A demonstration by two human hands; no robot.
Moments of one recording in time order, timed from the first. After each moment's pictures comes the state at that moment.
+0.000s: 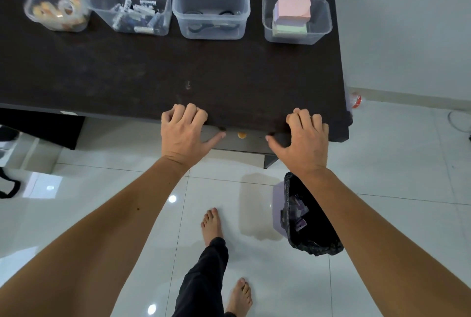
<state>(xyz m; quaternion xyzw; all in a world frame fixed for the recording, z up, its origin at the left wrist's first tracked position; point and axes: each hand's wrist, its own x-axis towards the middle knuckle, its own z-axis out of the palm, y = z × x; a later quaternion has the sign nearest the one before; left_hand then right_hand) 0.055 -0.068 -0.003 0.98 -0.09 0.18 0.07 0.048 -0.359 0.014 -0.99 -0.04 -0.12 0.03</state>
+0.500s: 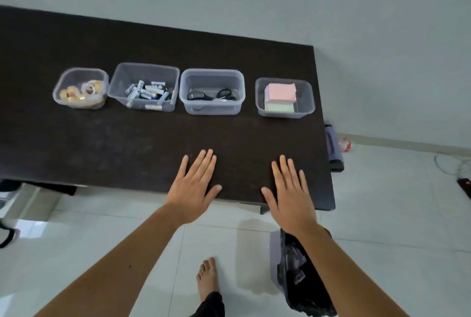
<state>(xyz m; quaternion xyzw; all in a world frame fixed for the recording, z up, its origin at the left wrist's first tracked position) 0.100 -0.063 0.022 0.98 -0.18 -0.05 0.03 0.081 -0.362 0.028 -0.99 -0.09 0.05 0.05</state>
